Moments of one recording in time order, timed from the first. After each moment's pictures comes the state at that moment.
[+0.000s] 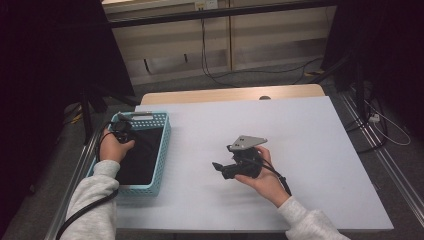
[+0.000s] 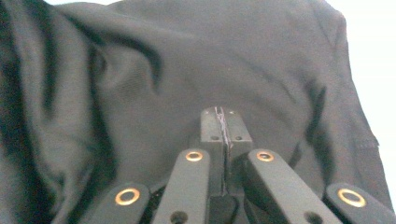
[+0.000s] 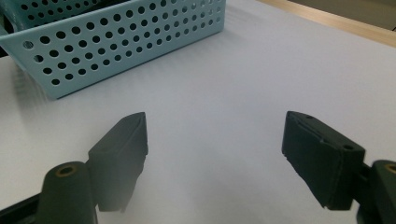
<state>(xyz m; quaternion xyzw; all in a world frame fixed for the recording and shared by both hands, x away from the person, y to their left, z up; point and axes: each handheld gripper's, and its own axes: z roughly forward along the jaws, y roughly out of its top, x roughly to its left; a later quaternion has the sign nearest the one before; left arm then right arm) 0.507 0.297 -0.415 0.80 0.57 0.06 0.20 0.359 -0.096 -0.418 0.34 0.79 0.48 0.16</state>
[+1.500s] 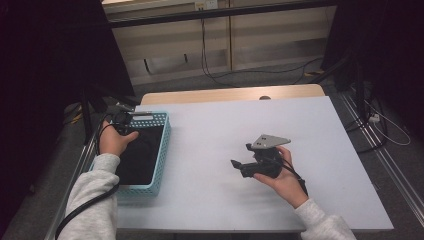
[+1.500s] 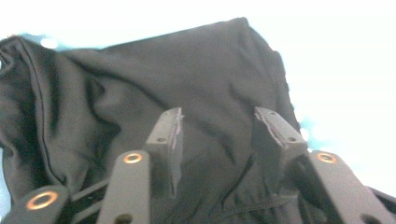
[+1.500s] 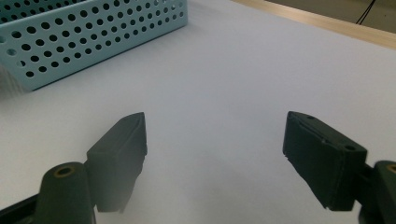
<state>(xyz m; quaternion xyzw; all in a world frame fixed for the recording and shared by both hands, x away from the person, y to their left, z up) 0.507 0.284 -0.377 0.80 0.55 0.08 0.24 0.349 -0.146 -0.417 0.37 0.78 0.48 0.18</state>
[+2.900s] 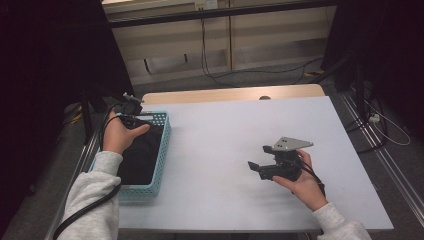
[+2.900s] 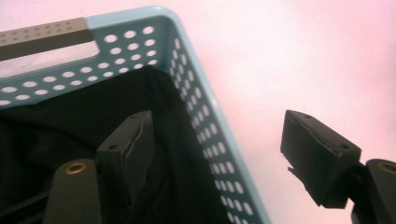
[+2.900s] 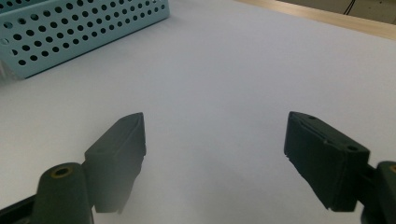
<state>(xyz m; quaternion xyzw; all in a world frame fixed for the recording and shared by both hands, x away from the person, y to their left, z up) 0.490 0.238 -0.333 0.82 0.49 0.06 0.30 0.336 -0.192 -0.422 0.39 0.77 0.48 0.18</state>
